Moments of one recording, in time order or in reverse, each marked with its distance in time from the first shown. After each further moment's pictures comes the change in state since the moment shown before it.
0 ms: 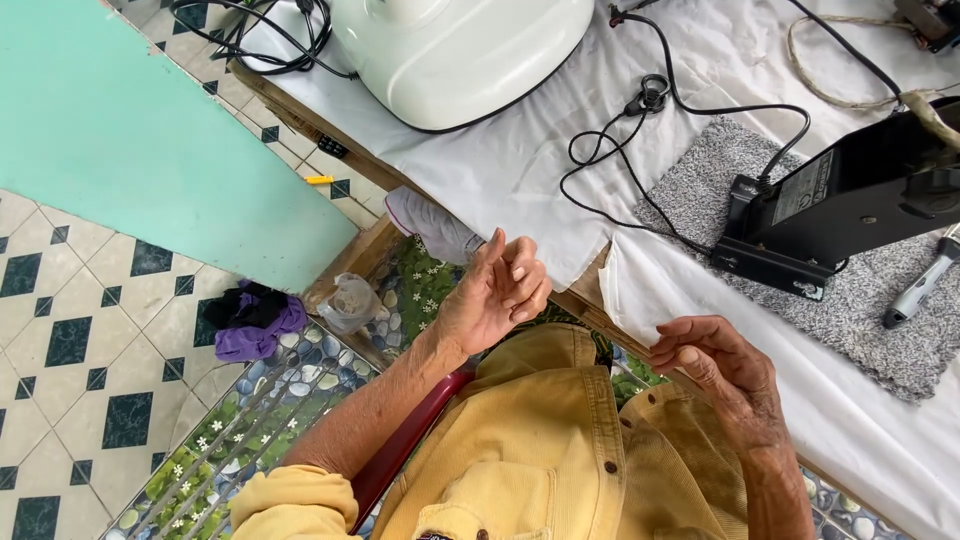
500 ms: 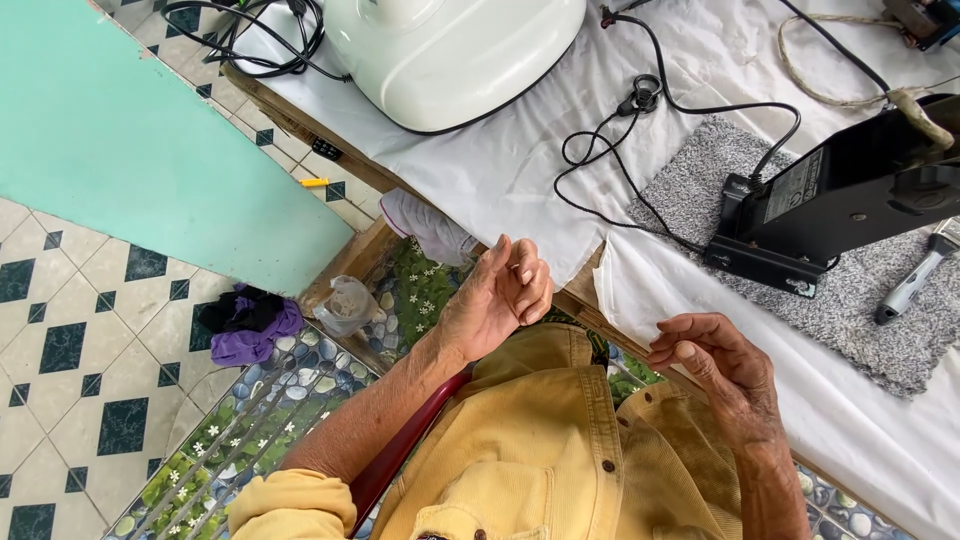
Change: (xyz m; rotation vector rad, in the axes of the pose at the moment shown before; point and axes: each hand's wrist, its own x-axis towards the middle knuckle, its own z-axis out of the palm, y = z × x) left_hand 0.002 -0.008 0.006 0.047 0.028 0.040; right_hand -0.002 0.005 0.000 0.028 0.090 0.034
